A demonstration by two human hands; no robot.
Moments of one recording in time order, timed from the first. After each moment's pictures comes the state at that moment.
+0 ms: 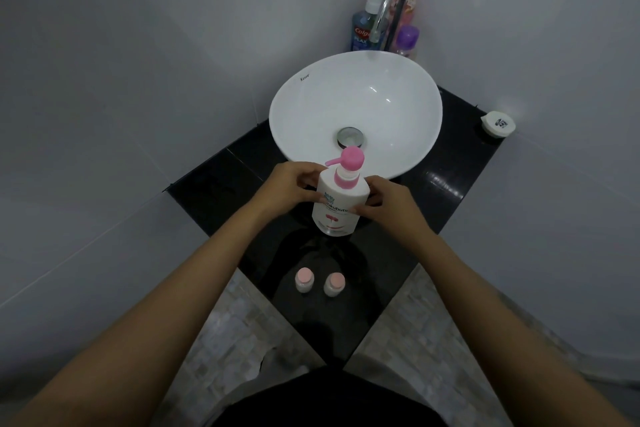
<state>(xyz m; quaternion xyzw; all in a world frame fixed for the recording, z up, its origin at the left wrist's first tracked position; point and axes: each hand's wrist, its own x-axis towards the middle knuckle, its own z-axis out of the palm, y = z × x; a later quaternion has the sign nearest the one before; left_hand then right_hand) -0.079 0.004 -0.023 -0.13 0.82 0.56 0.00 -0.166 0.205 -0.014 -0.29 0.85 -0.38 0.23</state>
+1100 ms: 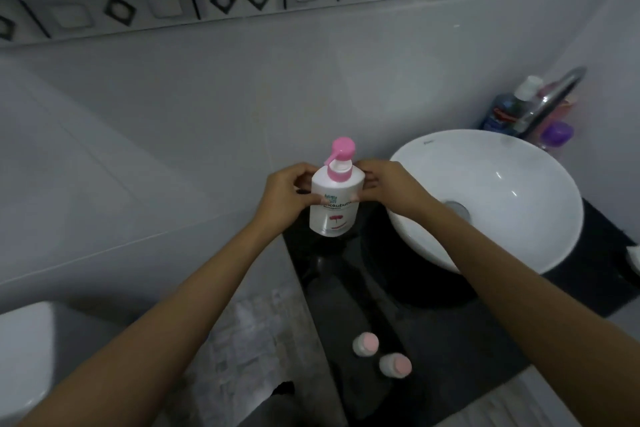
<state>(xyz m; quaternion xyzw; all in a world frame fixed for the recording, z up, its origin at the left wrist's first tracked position) 0.012 -0.097 0.008 -0.32 0.77 0.48 -0.28 -0.179 -0.004 0.035 -0.55 0.70 -0.32 0.33</state>
